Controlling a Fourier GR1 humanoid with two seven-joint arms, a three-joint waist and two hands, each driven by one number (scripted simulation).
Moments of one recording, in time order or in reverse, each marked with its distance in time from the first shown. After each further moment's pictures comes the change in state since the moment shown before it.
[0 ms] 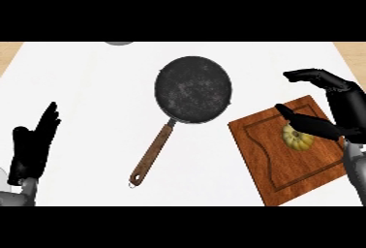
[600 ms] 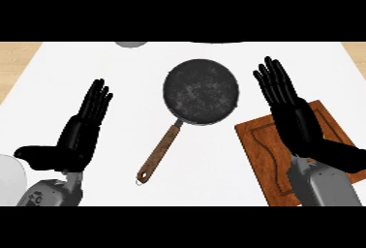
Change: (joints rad) left arm -0.099 -0.212 -0.104 -0.209 0.083 -0.055 -0.185; right arm 0.031 0.267 0.110 -0.048 -0.222 0.038 -0.057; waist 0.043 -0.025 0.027
